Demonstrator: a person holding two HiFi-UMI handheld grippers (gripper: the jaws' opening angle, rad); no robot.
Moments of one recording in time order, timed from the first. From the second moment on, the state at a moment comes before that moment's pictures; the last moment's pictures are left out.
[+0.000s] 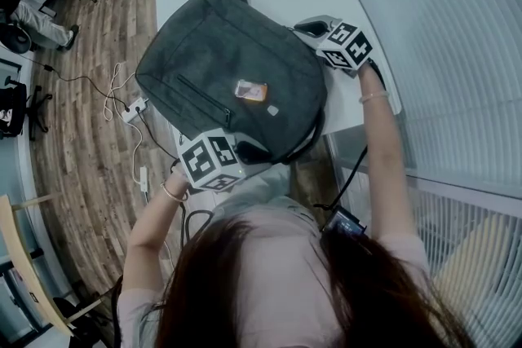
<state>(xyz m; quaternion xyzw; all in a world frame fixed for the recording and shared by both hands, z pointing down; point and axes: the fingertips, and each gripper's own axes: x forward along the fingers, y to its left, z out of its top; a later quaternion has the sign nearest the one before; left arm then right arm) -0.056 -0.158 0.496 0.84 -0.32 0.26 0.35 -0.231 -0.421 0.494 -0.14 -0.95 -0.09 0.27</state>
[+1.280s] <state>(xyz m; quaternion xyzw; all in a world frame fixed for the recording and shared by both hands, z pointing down) -0.057 -0.155 0.492 0.85 -0.34 0.24 0.33 -0.156 -0.412 0.456 0.06 -0.97 -0.04 0.24</state>
